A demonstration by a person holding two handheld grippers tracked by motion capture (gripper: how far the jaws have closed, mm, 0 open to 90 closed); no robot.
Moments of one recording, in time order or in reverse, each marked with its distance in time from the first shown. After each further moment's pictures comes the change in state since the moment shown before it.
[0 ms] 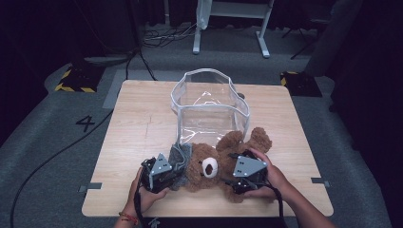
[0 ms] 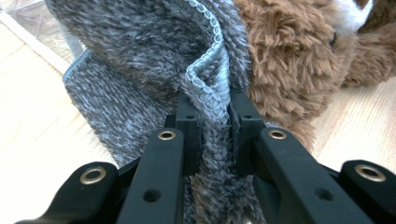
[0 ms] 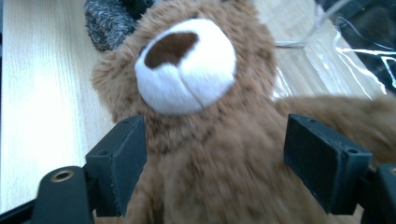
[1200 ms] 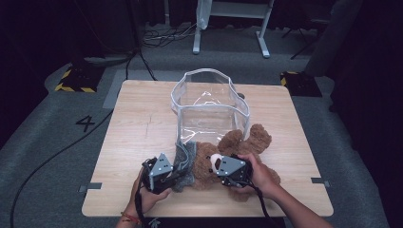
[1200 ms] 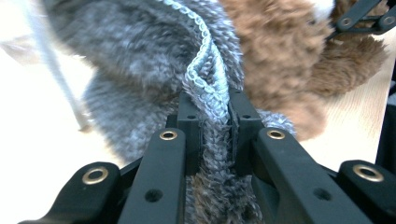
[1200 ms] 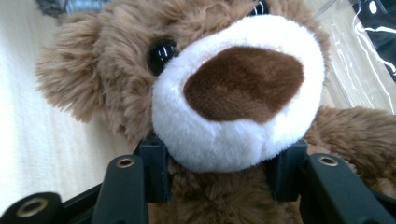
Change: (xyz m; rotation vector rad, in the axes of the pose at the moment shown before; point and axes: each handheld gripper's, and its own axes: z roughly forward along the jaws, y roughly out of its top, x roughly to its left) left arm -0.005 0.009 -0.013 -0.092 -0.035 0.004; right arm 0.006 0.013 0.033 0.138 -0.038 -0.027
